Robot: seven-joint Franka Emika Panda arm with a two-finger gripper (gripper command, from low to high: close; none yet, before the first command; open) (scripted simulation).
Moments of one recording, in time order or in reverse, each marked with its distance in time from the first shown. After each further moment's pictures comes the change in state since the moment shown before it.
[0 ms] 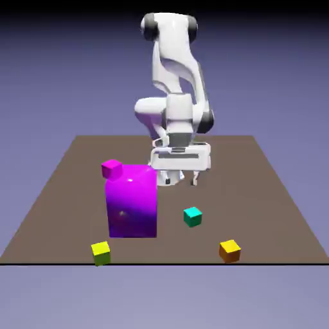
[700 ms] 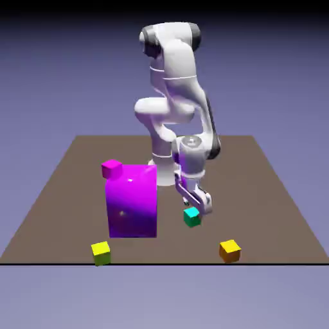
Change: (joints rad) arm 0.098 0.500 -0.017 0.015 -0.126 0.127 0.696
